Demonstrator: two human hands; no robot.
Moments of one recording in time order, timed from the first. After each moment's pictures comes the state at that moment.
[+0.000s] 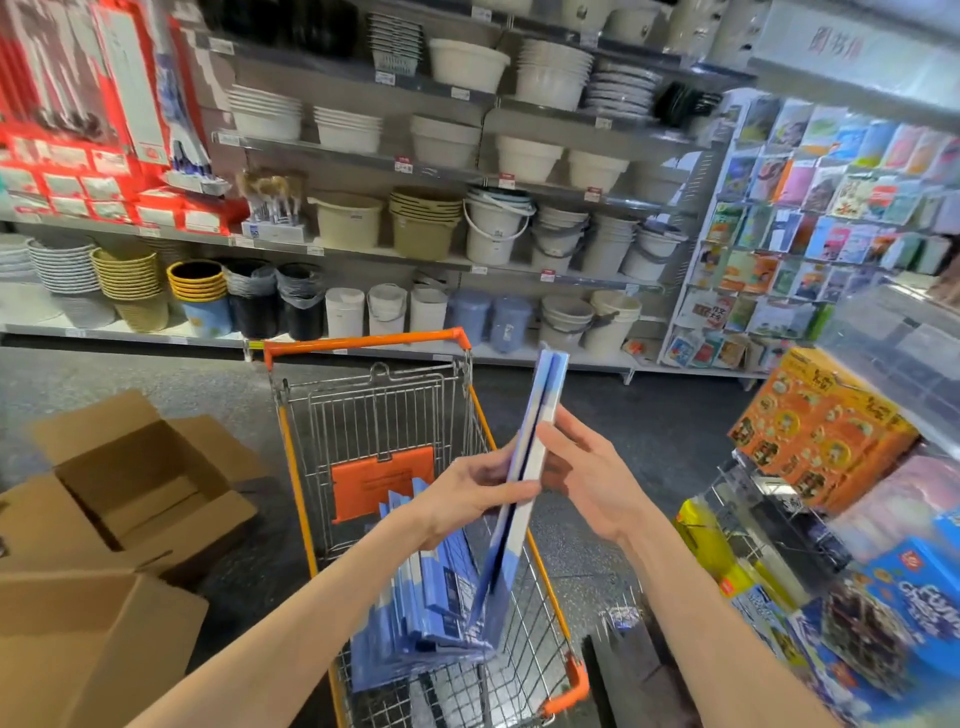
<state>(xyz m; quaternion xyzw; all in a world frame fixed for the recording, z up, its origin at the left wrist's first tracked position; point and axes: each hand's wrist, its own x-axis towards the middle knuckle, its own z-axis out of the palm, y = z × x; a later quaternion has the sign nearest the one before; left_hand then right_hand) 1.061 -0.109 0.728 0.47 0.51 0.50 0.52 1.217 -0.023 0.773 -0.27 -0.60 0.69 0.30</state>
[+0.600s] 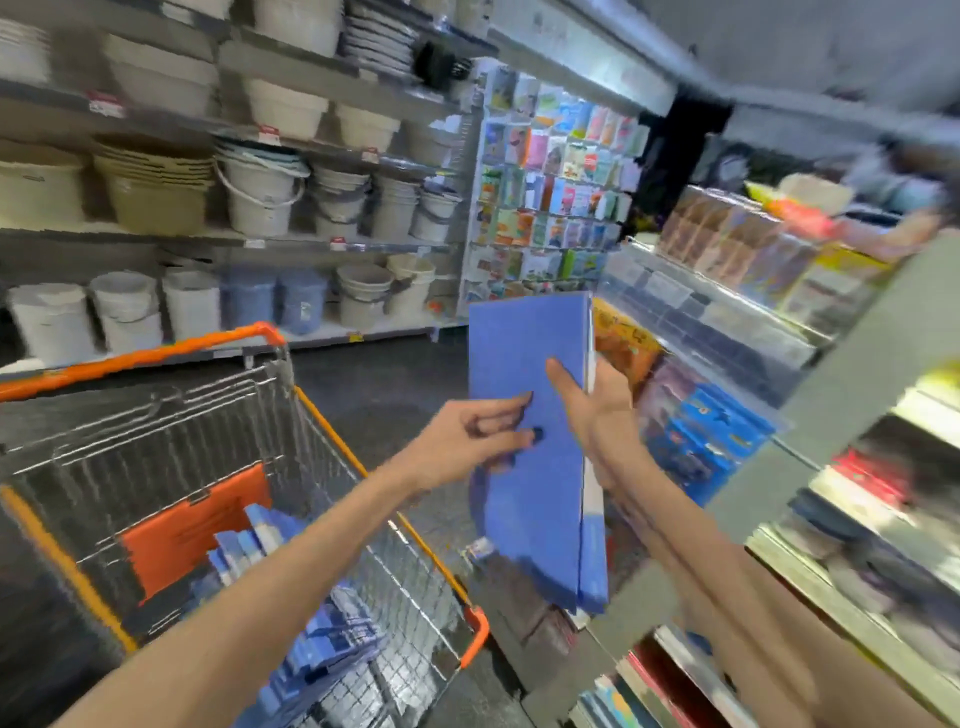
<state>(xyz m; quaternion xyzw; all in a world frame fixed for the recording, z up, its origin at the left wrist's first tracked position) 1.116 -0.043 0.777 0.58 0.31 0.46 0.59 1.273 -0.052 0.851 -0.53 -0.63 0.23 0.51</state>
